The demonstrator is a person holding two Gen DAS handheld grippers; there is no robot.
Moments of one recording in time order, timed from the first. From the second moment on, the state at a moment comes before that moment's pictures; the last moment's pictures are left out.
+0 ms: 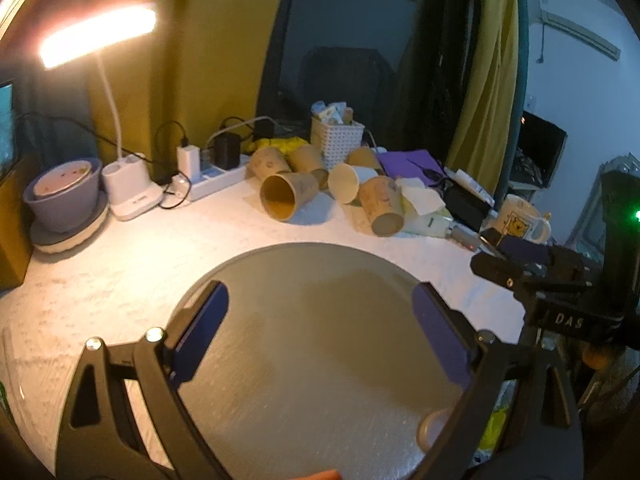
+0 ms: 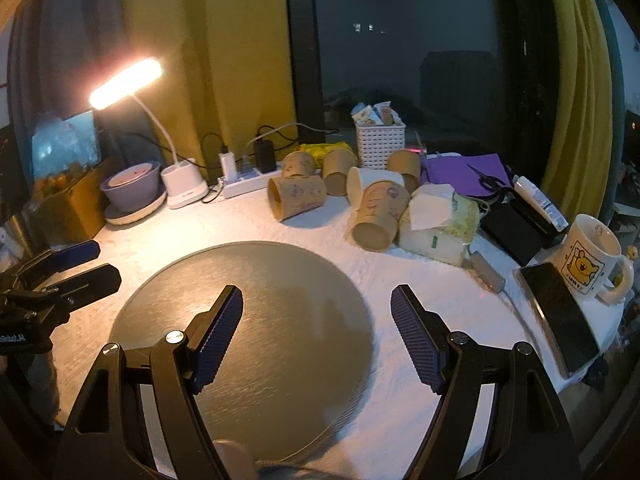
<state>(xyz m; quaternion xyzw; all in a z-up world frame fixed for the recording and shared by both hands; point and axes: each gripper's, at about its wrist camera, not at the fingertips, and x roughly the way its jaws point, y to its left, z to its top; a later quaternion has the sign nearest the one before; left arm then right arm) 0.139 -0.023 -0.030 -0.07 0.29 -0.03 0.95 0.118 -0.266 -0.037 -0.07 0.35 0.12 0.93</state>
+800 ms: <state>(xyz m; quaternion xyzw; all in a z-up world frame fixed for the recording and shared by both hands) 0.267 -0.082 -0.045 -0.03 0.35 -0.07 0.94 0.205 -0.336 -0.051 -0.05 0.35 0.10 0.93</state>
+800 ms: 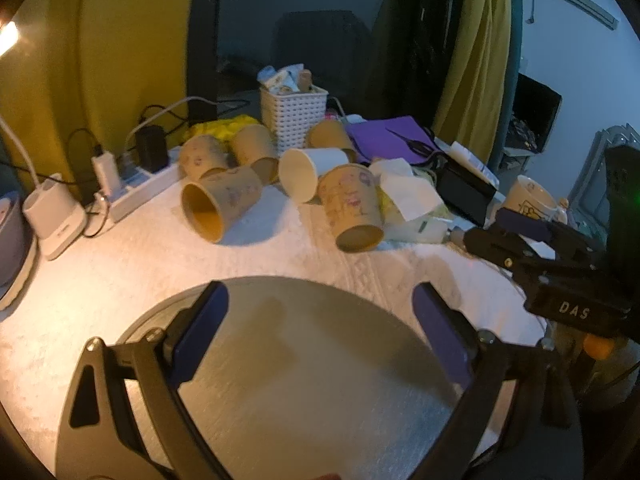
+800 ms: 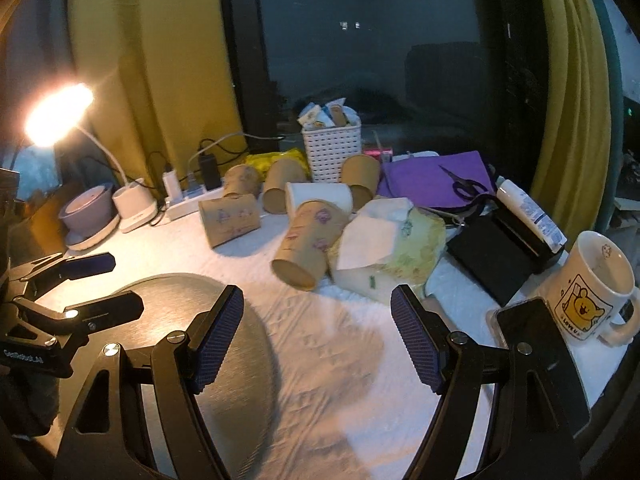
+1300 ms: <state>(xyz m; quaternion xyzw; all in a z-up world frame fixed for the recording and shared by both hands) 0.344 -0.111 -0.060 -0.02 0.37 -0.08 0.93 0.254 -0.366 -0.065 -0.04 0.36 0.10 0.93</state>
